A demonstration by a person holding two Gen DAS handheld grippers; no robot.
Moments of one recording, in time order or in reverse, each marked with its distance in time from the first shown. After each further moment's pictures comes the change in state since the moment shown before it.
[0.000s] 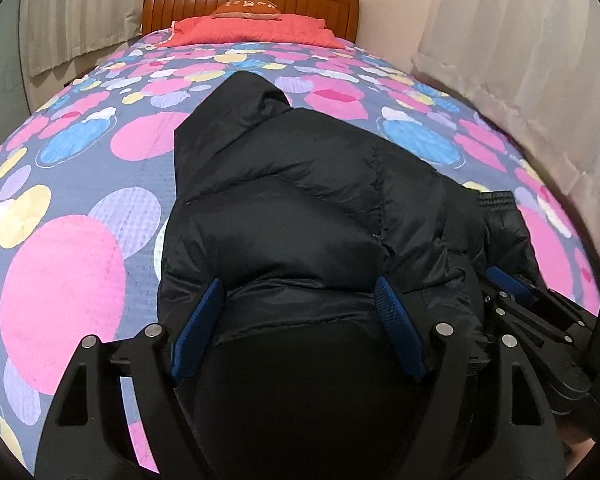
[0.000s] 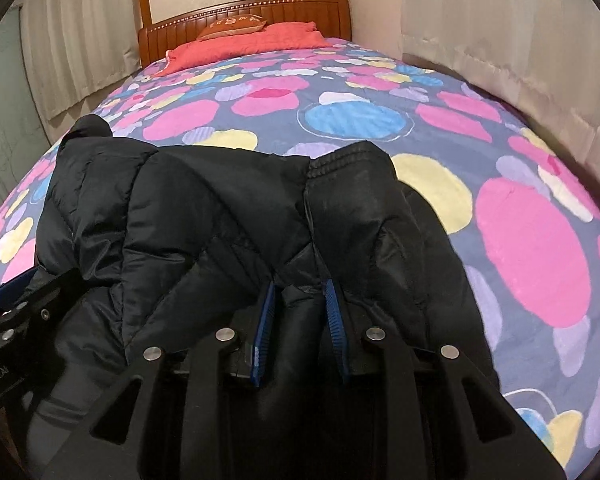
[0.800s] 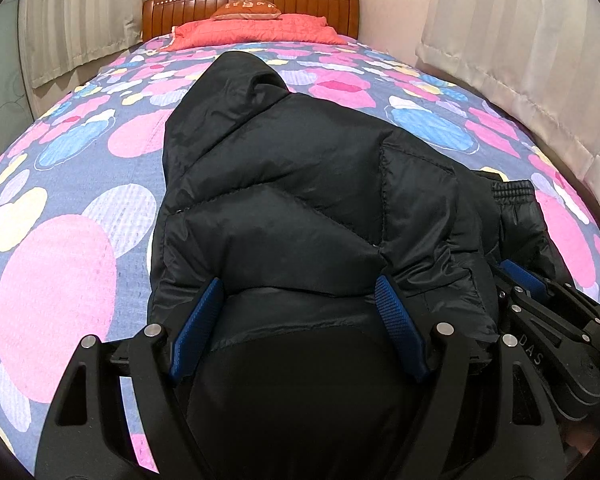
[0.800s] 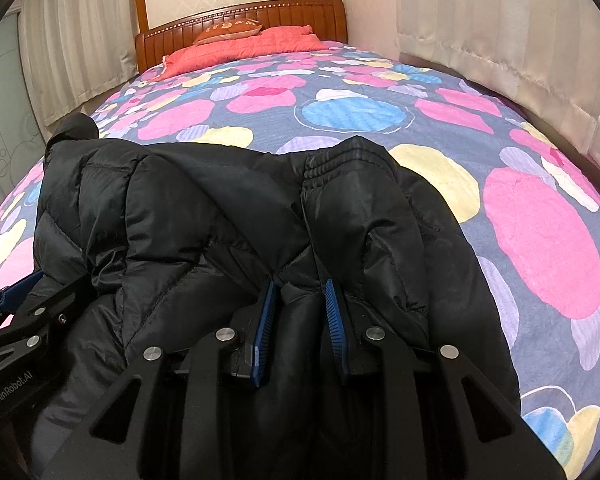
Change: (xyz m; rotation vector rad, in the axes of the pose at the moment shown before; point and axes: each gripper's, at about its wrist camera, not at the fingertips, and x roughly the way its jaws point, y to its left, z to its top) left arm 0.018 -0.005 -0.007 0.032 -0.006 0.042; right arm 0.013 -0.002 -0.006 0.012 -0.020 -0.004
